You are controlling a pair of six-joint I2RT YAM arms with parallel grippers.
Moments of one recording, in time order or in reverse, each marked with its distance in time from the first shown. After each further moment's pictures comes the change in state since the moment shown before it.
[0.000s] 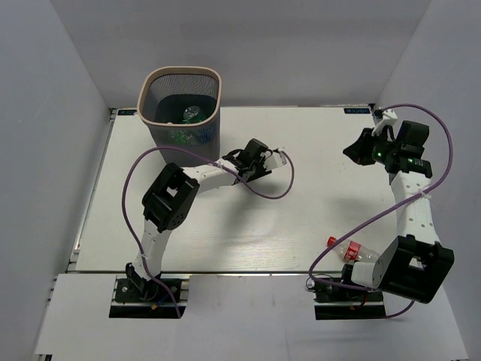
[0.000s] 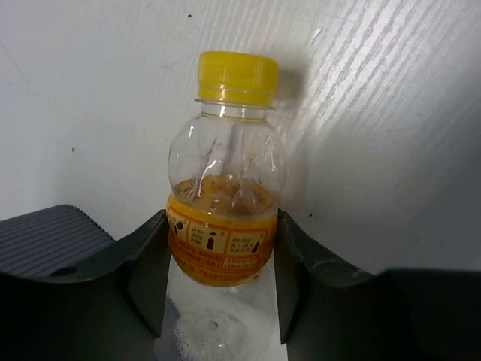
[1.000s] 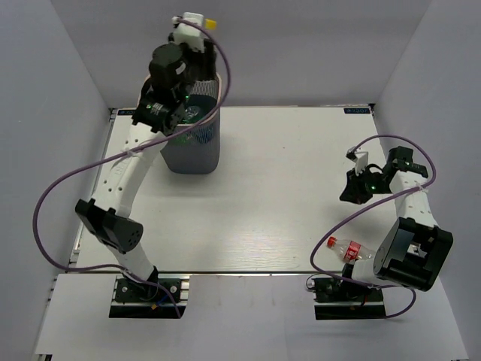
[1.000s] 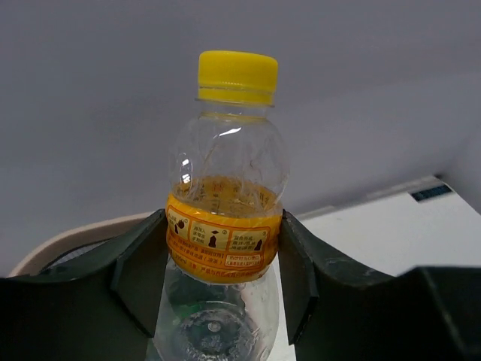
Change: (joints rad) left arm 0.249 -0.393 0.563 -0.066 0.060 -0.578; right arm -0.058 0.090 -0.101 -0.514 -0.035 -0.747
